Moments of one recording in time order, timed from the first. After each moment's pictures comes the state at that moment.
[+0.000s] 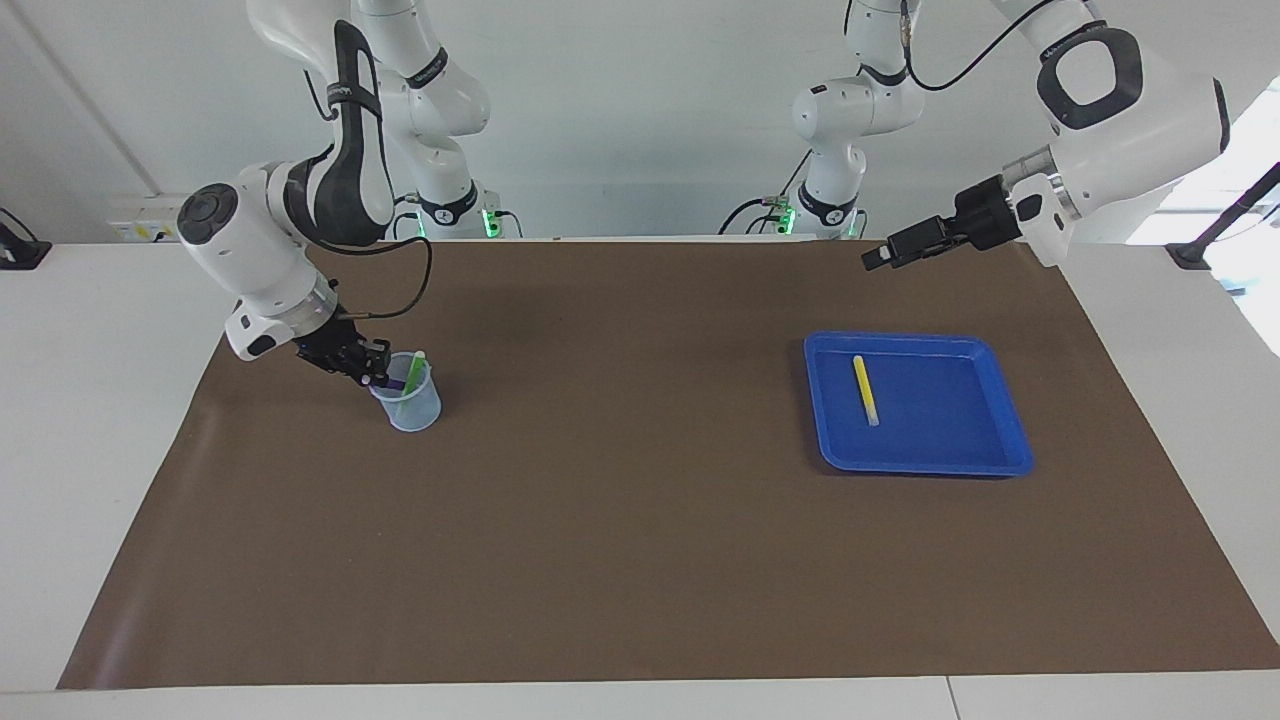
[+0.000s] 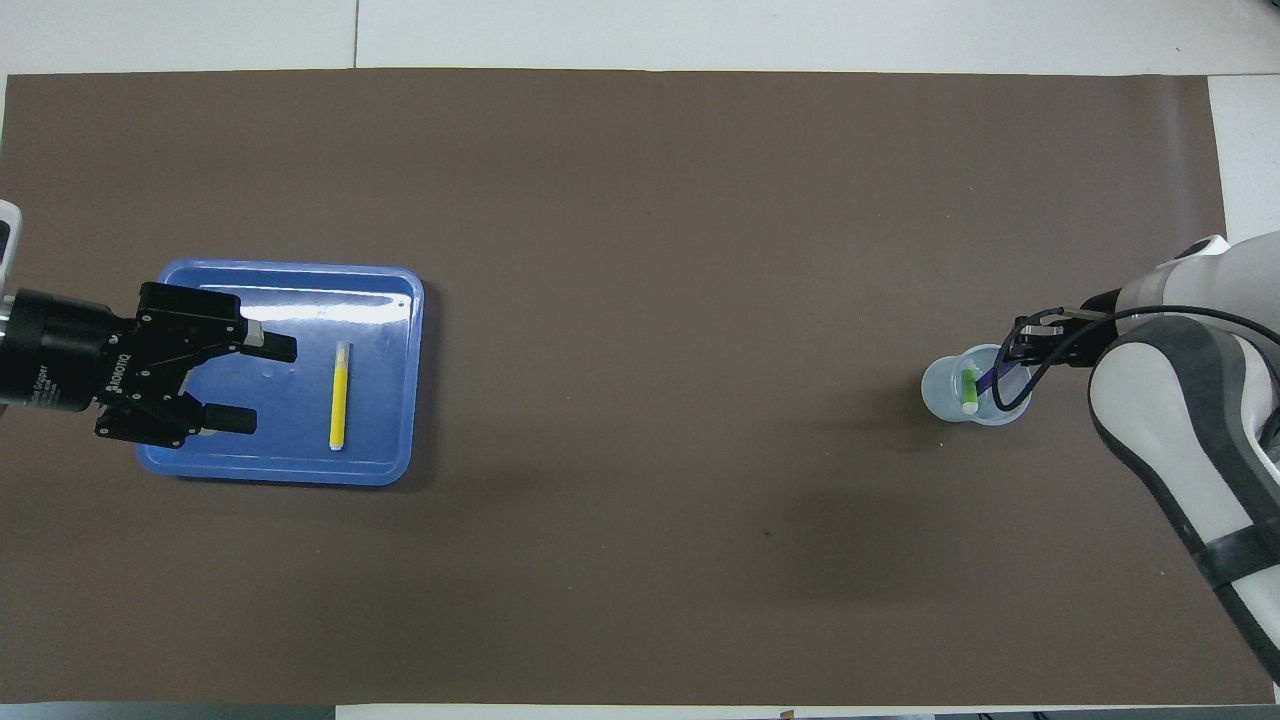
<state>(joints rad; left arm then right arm) 0.18 -0.13 -0.11 -1.96 -0.82 1.53 -0.32 -0.11 0.03 0.02 -2.12 0.18 2.11 -0.01</state>
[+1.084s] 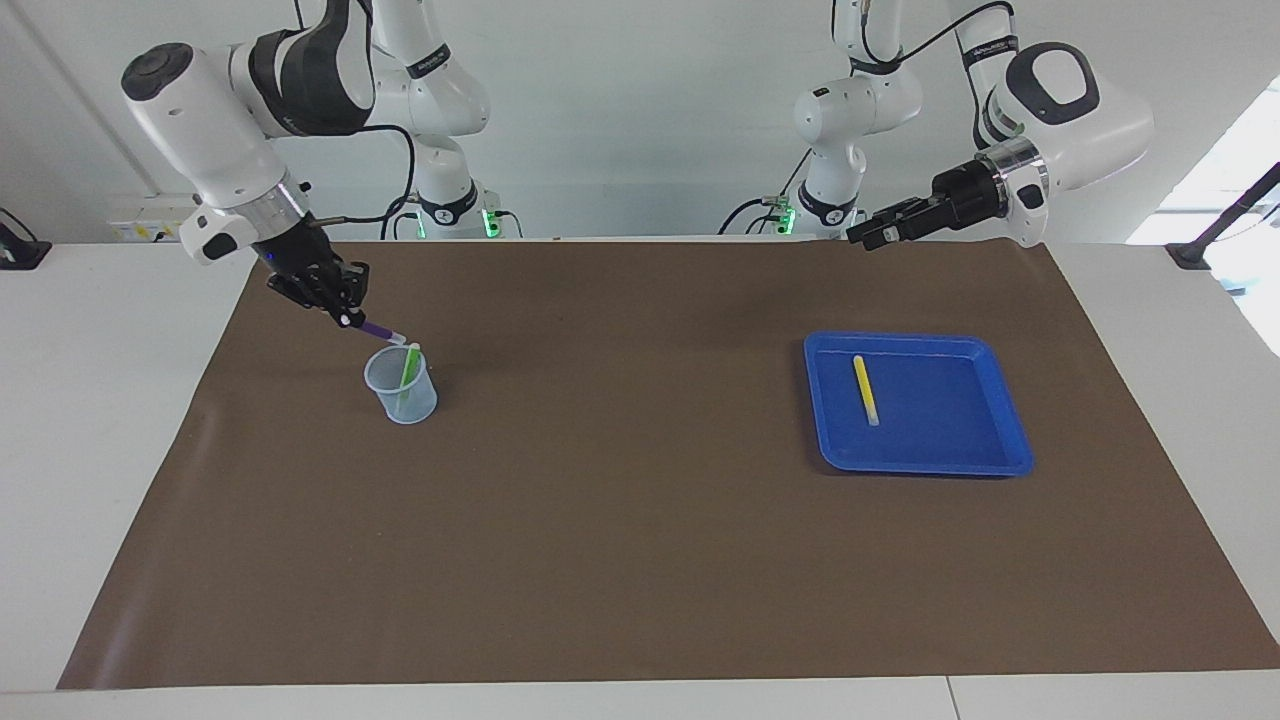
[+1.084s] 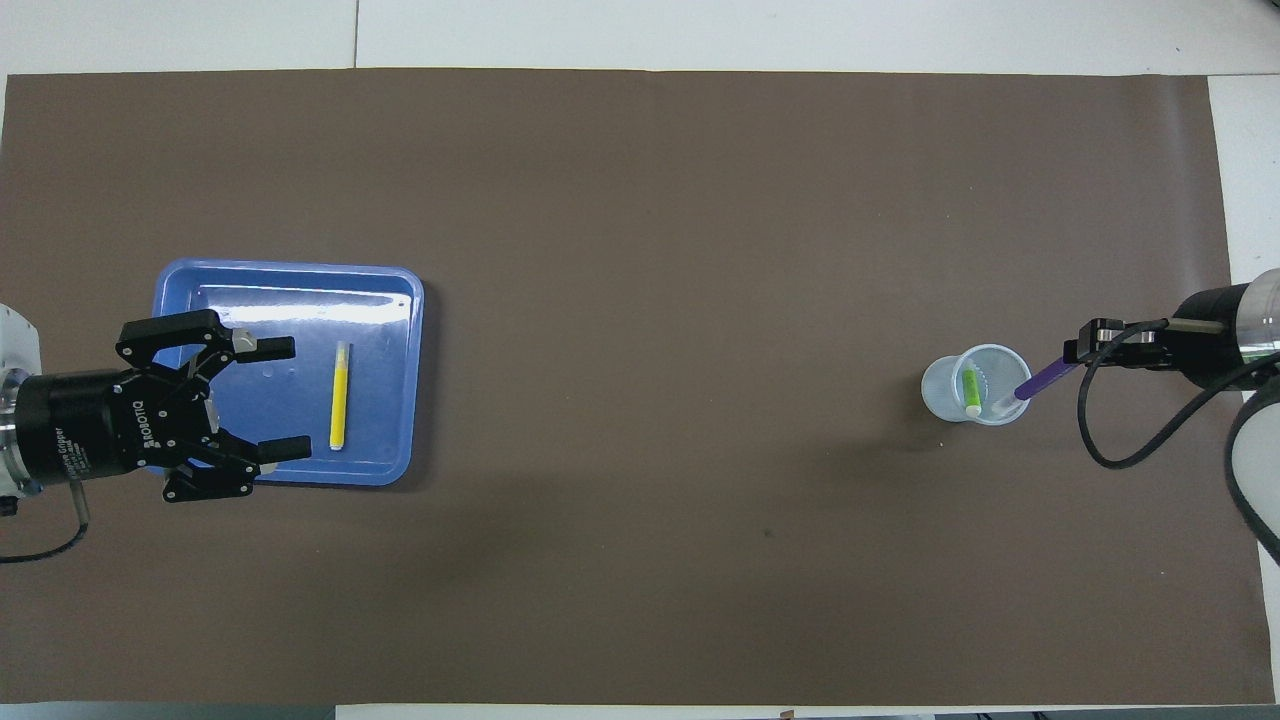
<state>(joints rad) 0.22 -0.34 -0.13 -2.30 -1.25 1.70 -0.47 -0.11 -0.17 0.03 -2.03 0.18 1.90 0.01</state>
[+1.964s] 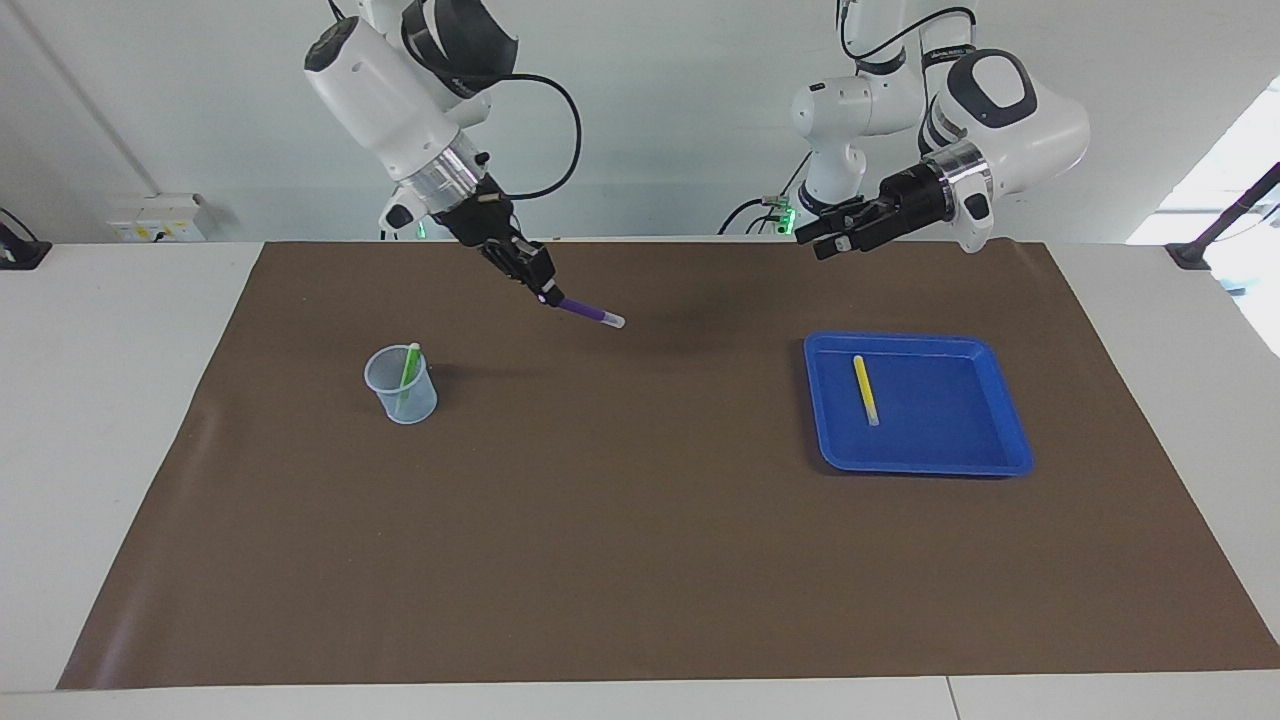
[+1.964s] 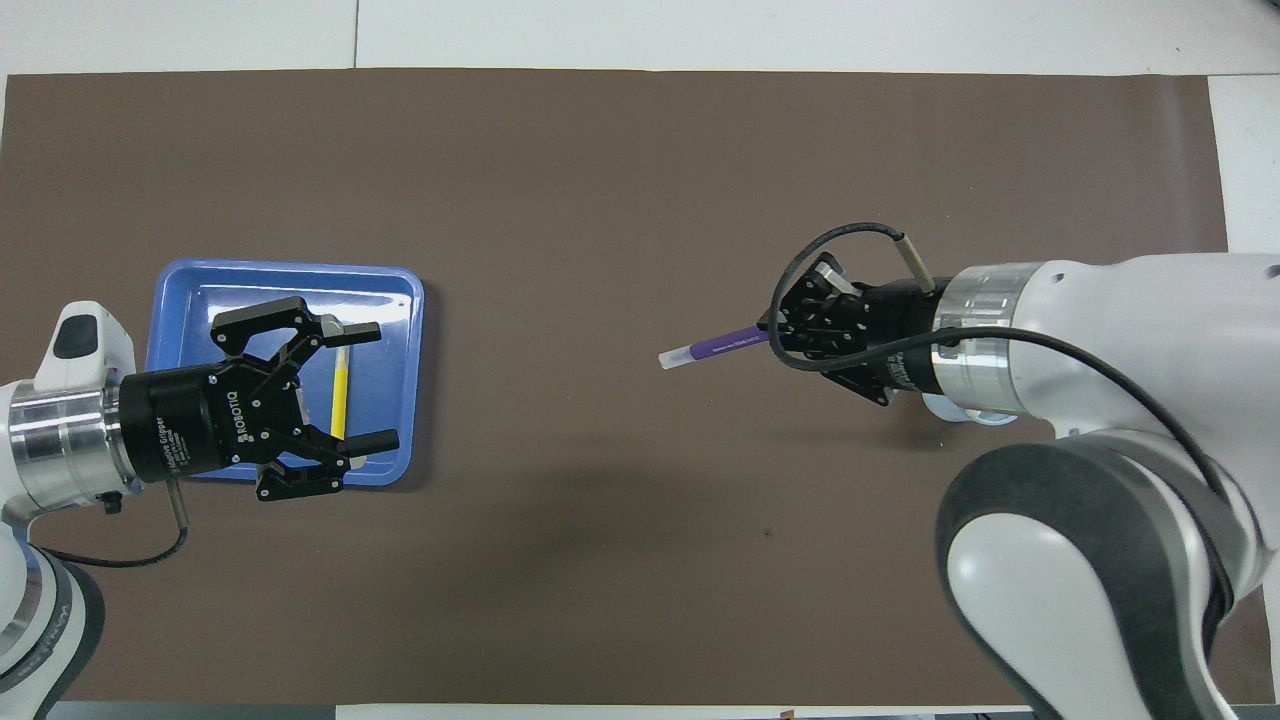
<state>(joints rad) 0.04 -0.36 -0.13 -2.34 -1.36 1.88 -0.61 0.29 -0.13 0.07 -2.01 0.60 2.21 0.92</state>
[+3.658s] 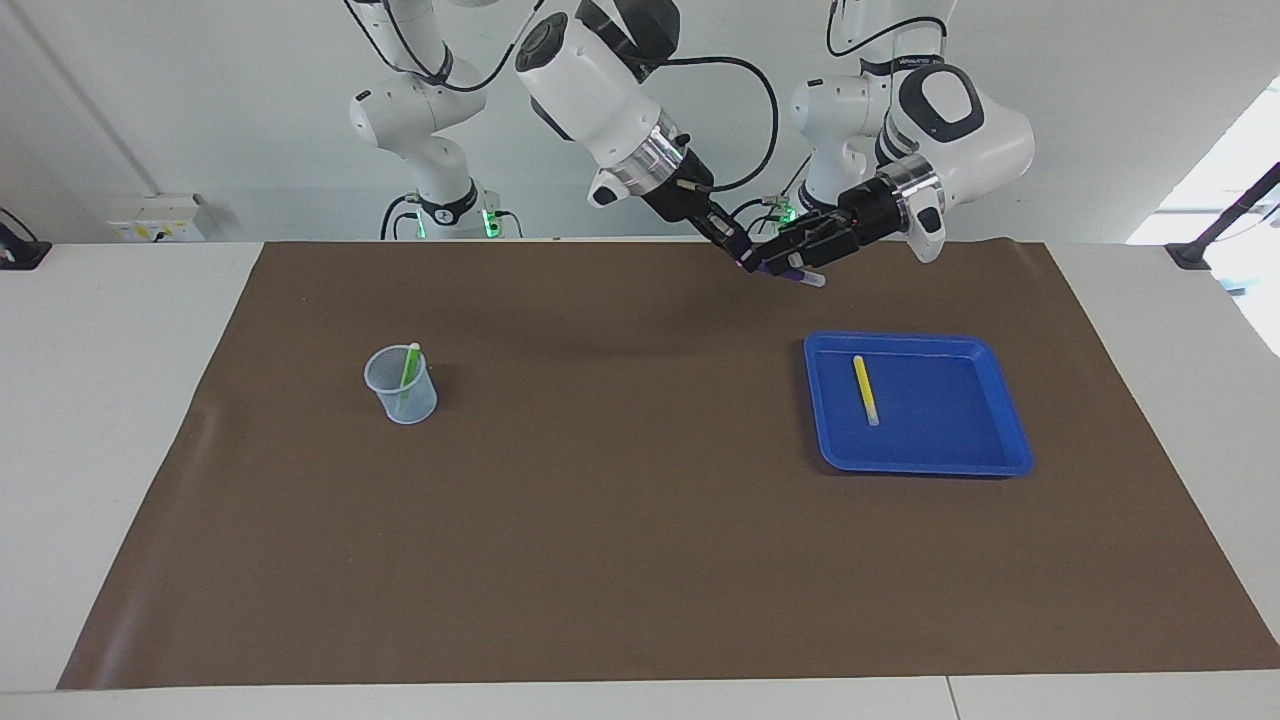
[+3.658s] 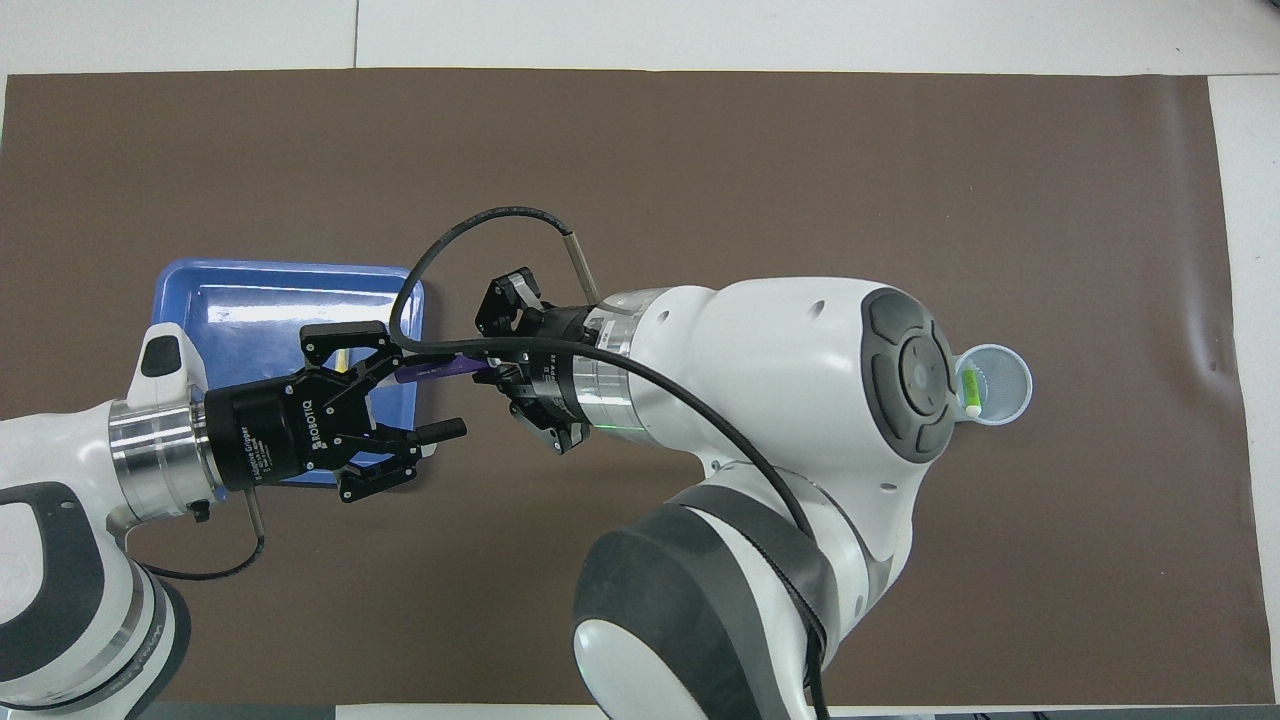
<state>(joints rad) -0.08 -0.36 -0.13 -2.41 -1.45 2.06 -0.61 0.61 0.12 0.07 -1.71 0.65 2.33 1.47</state>
